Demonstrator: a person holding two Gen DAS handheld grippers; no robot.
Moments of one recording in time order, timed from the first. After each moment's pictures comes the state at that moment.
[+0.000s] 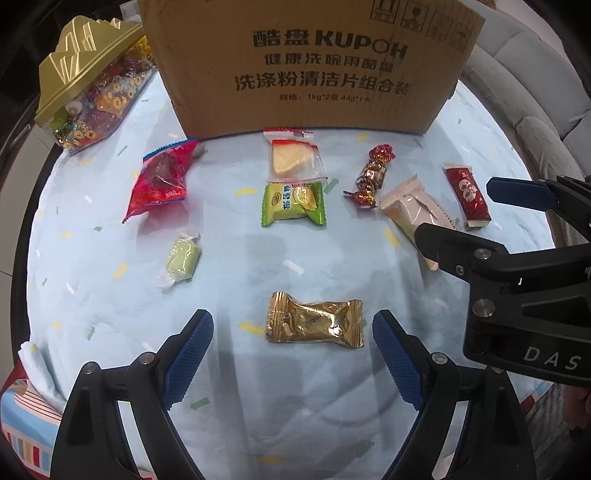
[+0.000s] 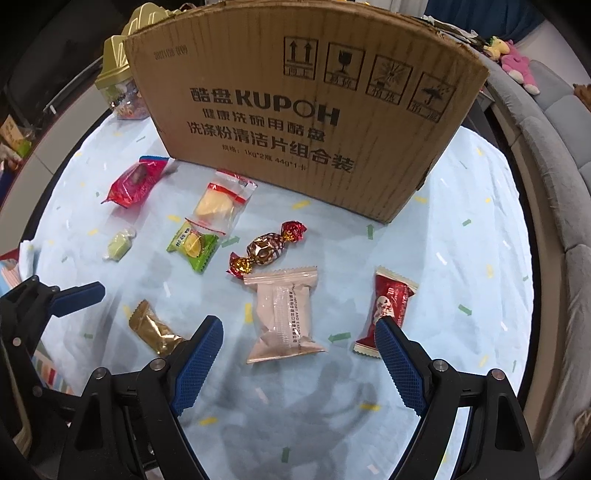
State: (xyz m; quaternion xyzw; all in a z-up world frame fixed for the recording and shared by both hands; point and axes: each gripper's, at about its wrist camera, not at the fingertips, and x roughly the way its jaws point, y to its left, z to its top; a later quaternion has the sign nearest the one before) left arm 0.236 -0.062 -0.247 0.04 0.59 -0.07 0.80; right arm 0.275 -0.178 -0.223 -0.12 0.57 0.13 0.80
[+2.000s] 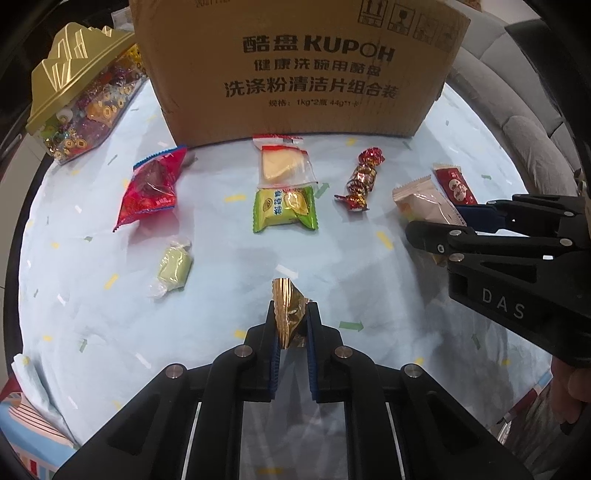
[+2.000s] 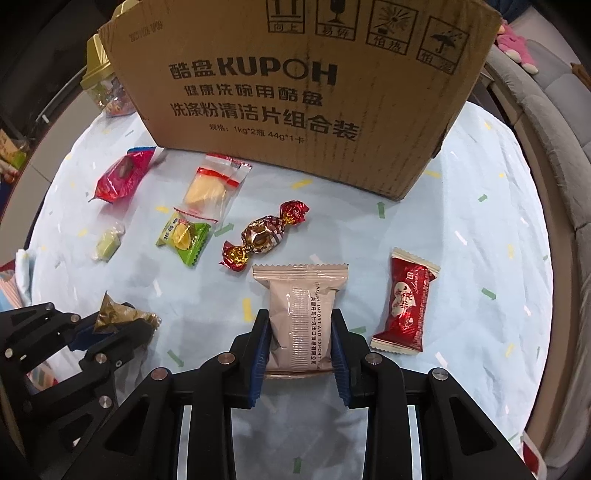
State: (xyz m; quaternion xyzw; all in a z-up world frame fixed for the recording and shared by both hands) left arm 0.227 -0.064 -0.244 0.04 0.57 -0.10 0.81; right arm 0.281 -0.182 -0.243 -0.09 0.59 0.12 0.79
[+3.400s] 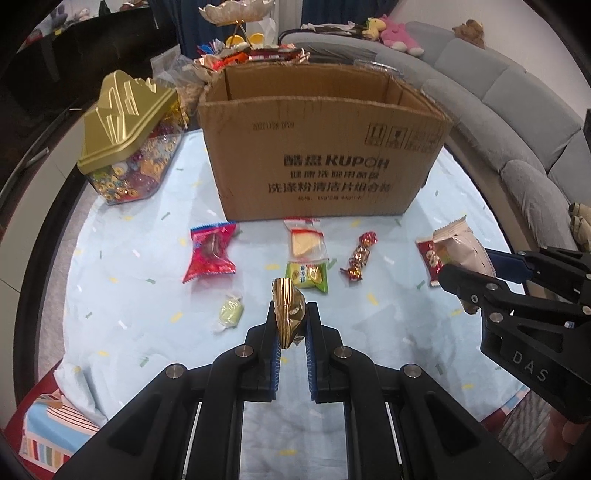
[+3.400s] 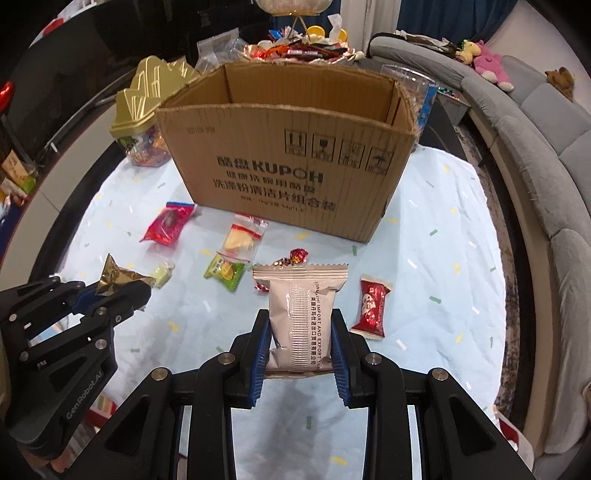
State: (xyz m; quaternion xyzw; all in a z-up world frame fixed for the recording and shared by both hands) left arm 0.218 -0.043 -0.157 0.02 0.51 -0.07 0.86; right arm 0.243 -0.179 -0.154 -0.07 0.53 0.11 0.84
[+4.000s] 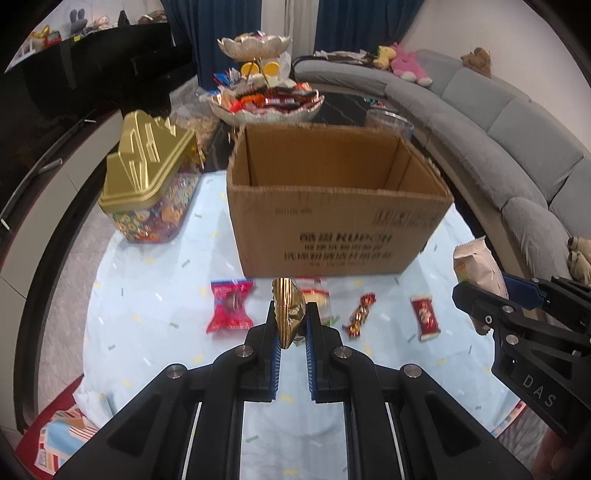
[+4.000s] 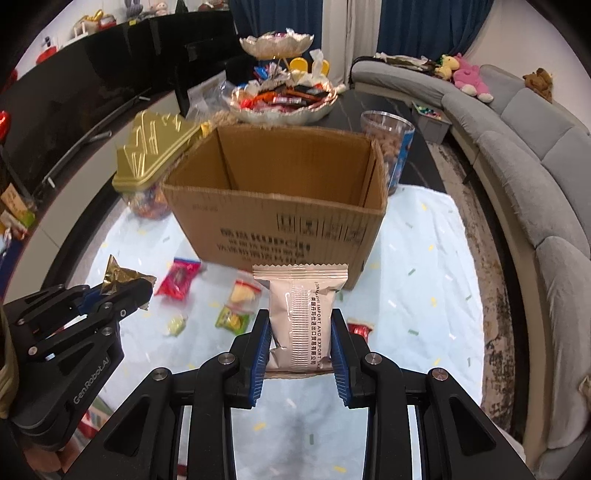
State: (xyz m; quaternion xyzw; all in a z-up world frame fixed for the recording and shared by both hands) left arm 0.242 -0.033 -0.103 0.00 0.46 -0.06 0.89; right arm 0.255 -0.178 -0.097 -0.05 0.48 0.08 0.87
